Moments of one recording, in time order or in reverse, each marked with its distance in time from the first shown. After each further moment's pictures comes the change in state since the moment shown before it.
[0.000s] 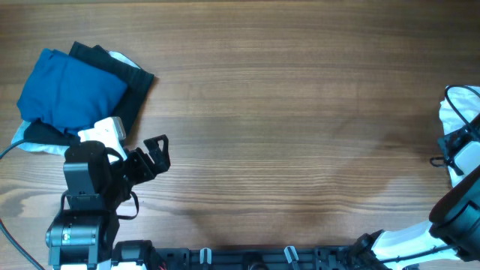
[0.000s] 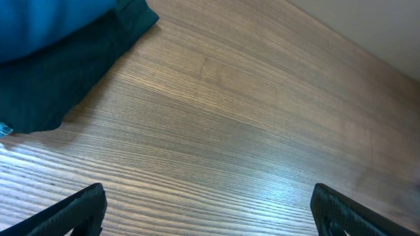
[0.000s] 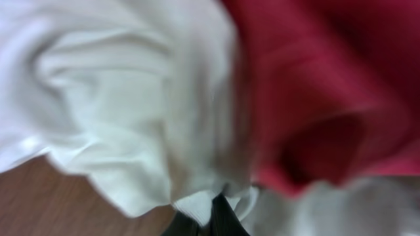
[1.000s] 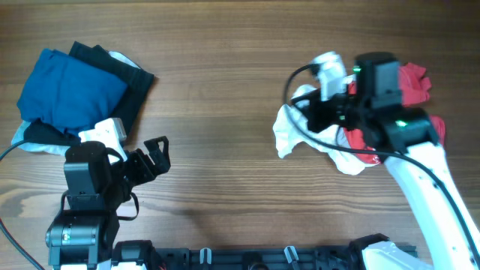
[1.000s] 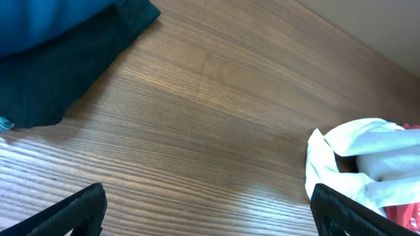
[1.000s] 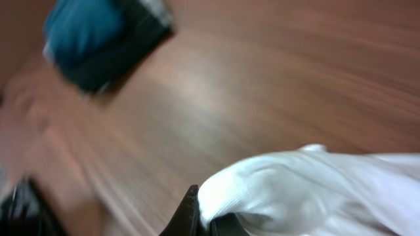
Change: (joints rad) left arm 0.000 0.000 0.001 -0.015 0.000 0.000; right arm 0.998 -0.476 0.305 -0.617 -0.750 -0.441
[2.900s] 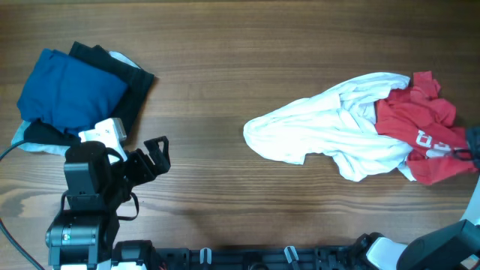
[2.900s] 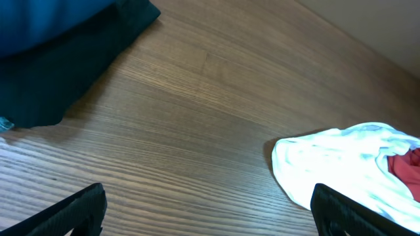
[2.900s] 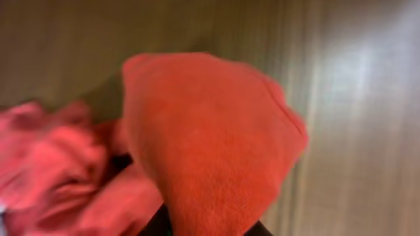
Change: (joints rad) left arm 0.000 0.000 0.000 0.000 0.000 0.000; right arm -0.953 0.141 -0.002 -0.097 0.795 0.658
